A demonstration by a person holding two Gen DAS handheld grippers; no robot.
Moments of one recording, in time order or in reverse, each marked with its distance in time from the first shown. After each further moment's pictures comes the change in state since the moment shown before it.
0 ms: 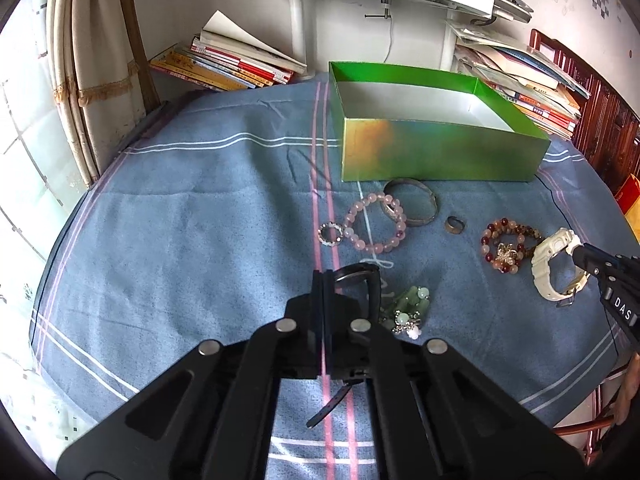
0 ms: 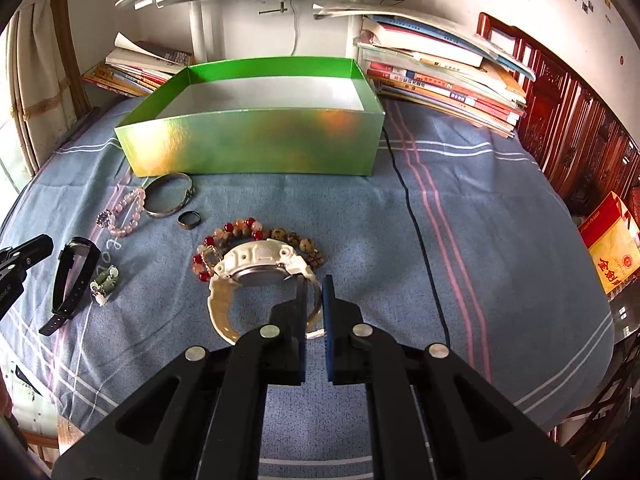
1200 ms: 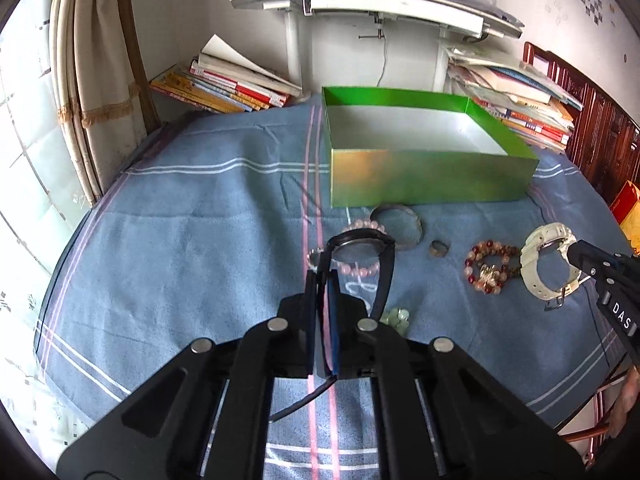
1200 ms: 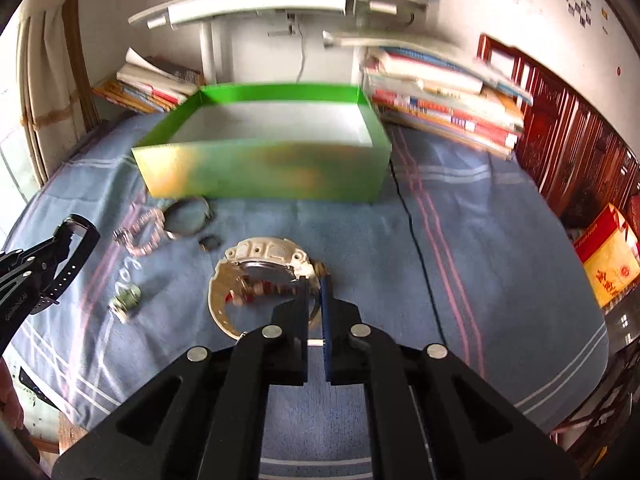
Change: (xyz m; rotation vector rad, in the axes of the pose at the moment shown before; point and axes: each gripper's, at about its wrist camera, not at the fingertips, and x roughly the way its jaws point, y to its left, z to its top) left arm -0.017 -0.009 0.015 0.000 -0.069 -0.006; right arm -0.031 0.011 0.022 -0.019 -0.109 -0.001
